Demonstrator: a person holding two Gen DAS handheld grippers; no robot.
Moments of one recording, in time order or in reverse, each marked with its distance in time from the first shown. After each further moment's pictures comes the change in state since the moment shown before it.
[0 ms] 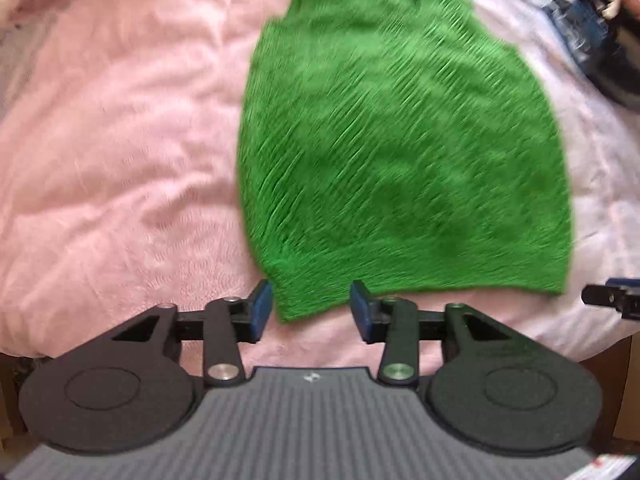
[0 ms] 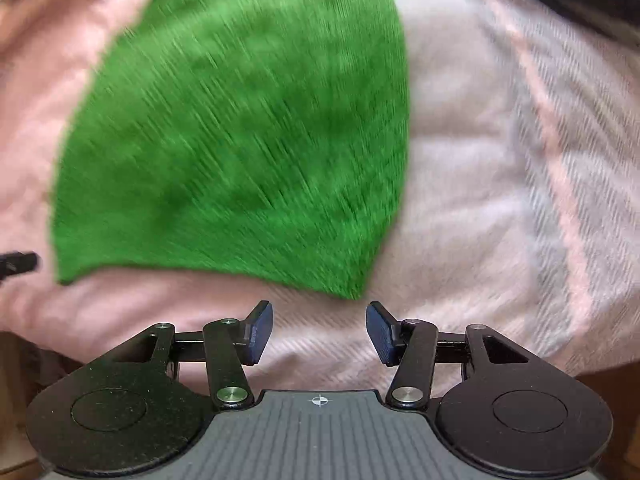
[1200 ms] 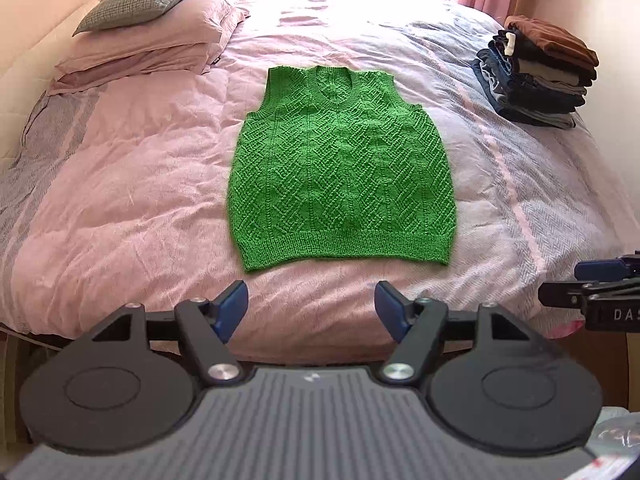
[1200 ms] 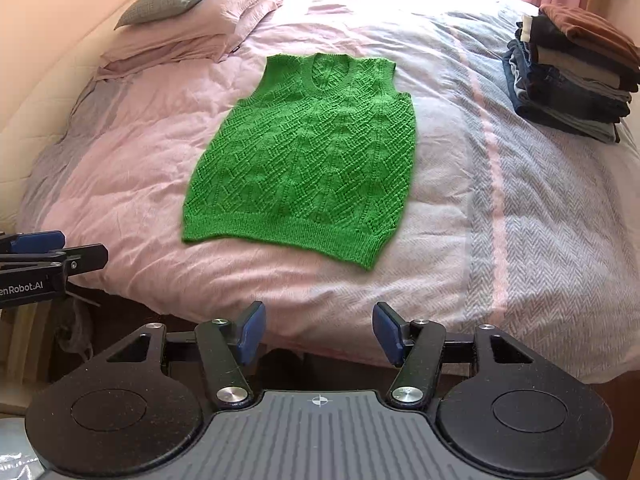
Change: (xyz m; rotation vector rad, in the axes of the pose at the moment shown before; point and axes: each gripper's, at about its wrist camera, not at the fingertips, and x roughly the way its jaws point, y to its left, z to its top) left arm -0.199 -0.085 -0.111 0.036 -0.225 0.028; right arm -0.167 0.031 -0.097 -0.184 -0.189 0.083
